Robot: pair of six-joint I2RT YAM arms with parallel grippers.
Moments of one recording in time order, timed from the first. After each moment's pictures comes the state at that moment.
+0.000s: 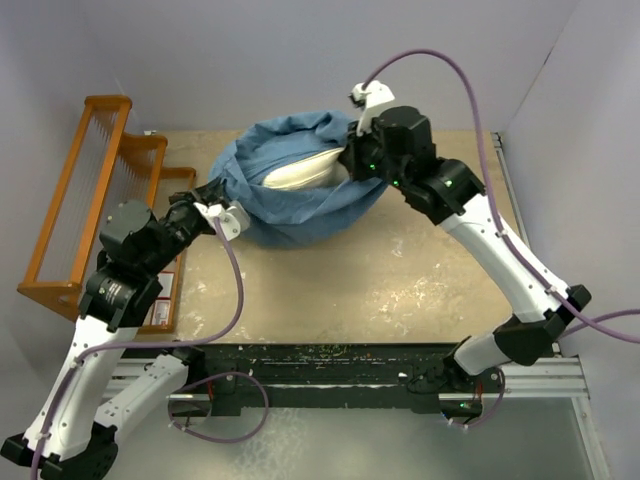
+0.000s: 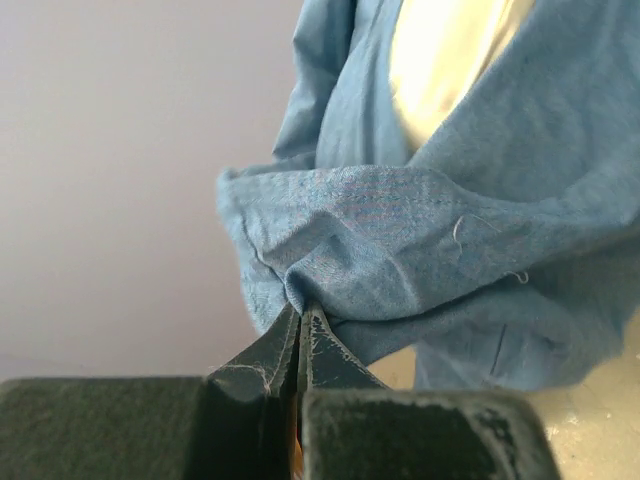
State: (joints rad) left arm -0.38 0.77 1.14 -0.42 0.22 0.91; right arm 0.73 1.51 1.82 -0.67 0.15 0.16
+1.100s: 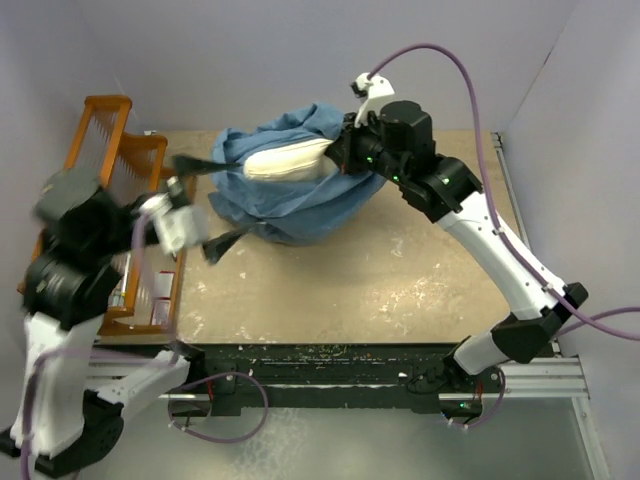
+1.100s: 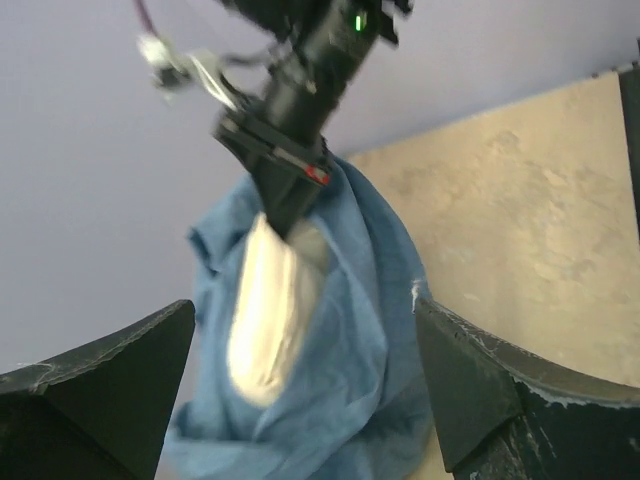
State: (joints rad) left arm -0.37 0.89 1.70 -0.73 0.81 0.64; right arm 0.67 1.48 1.79 -0.57 0.04 0.29
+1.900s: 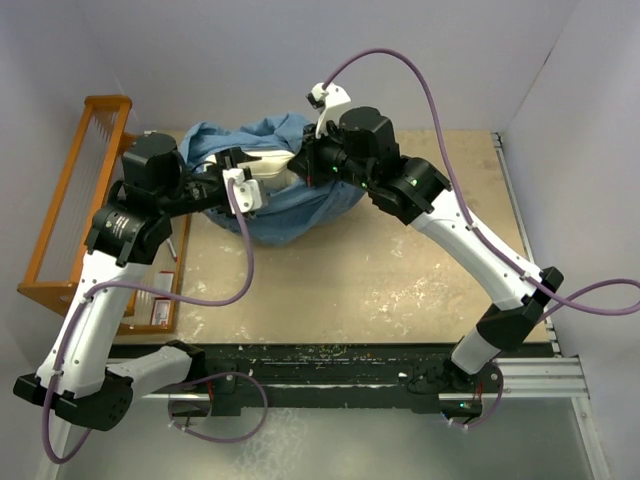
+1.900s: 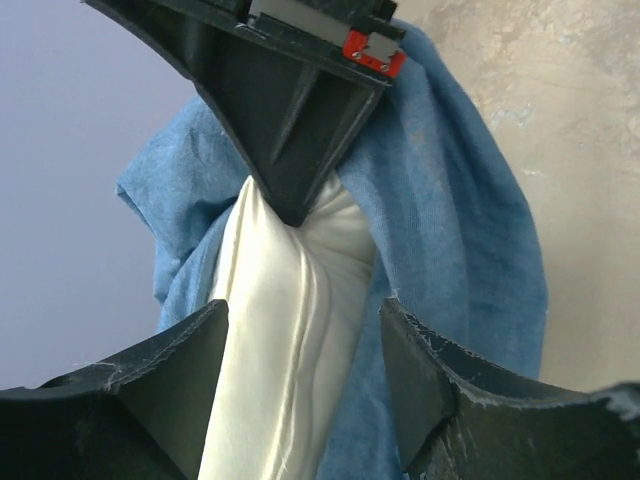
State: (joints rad) left arm -0.37 1.11 1.54 -0.73 0.65 0.93; right arm 0.84 1.62 1.93 -0.59 0.03 0.31
